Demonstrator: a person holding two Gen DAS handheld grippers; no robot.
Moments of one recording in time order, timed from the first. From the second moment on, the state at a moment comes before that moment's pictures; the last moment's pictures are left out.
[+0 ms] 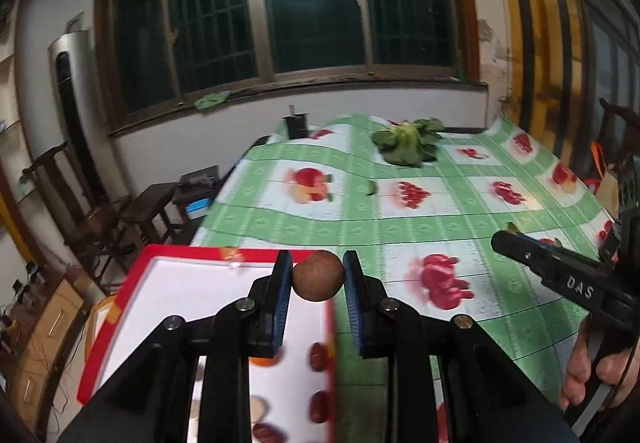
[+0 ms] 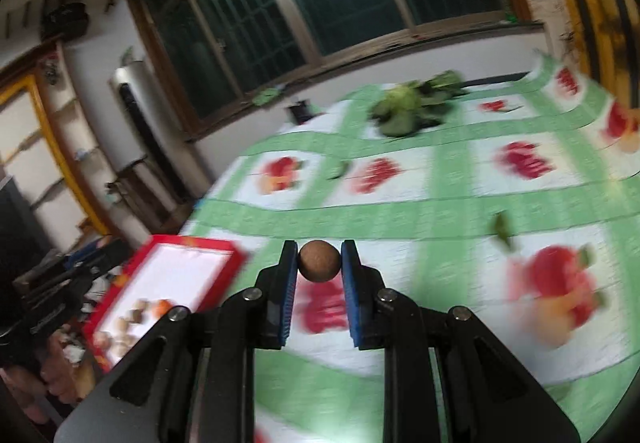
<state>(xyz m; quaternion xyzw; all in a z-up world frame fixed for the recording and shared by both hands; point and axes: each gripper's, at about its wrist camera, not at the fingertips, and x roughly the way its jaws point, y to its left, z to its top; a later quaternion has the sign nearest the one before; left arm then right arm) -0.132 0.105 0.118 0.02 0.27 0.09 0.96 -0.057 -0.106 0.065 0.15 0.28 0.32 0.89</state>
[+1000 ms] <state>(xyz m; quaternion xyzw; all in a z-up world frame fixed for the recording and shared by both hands) -0.171 0.214 0.072 -0.03 0.29 0.18 0.94 -0.126 0.083 0.052 0.02 0.33 0.41 0.85</state>
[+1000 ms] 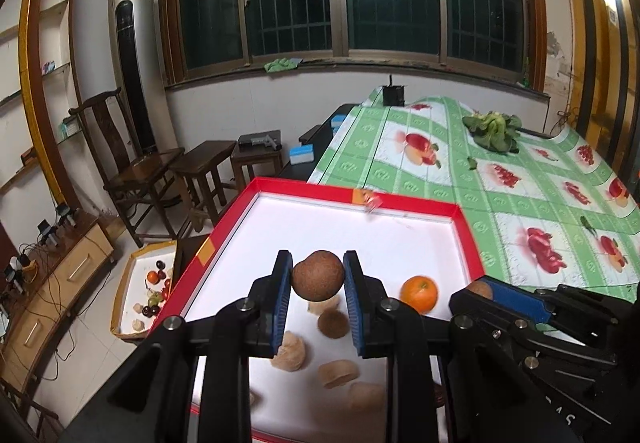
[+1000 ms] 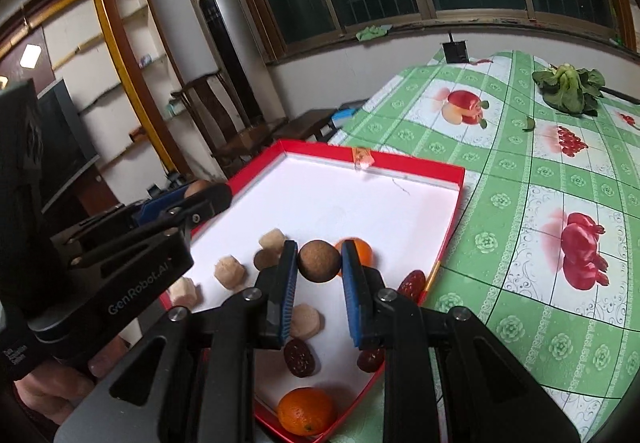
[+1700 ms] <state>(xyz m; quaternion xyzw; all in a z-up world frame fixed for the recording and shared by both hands) -0.164 0.226 0.046 -0.04 0.33 0.18 0.93 -0.126 0.102 0.035 -0.03 0.36 0.36 0.86</state>
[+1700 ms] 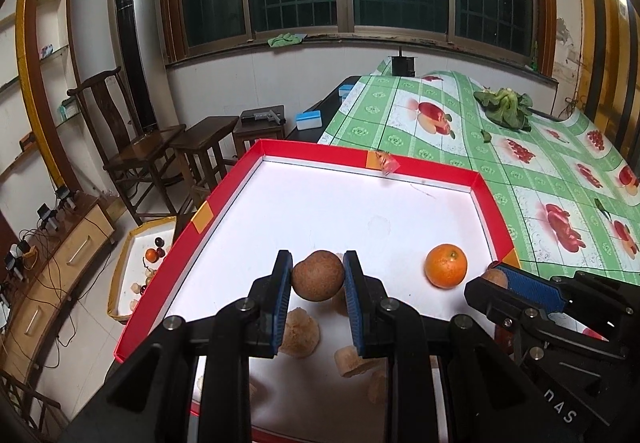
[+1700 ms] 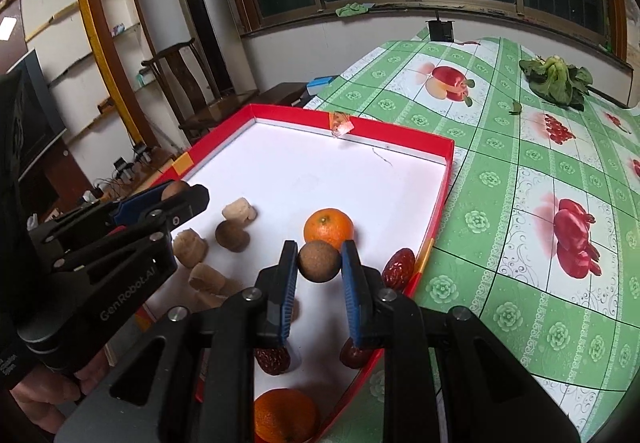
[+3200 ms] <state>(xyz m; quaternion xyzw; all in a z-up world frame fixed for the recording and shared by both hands) -0.173 0.229 0.053 -0.04 0.31 0.20 0.93 -0.126 0.105 0.028 -0.09 0.38 0.29 0.87</state>
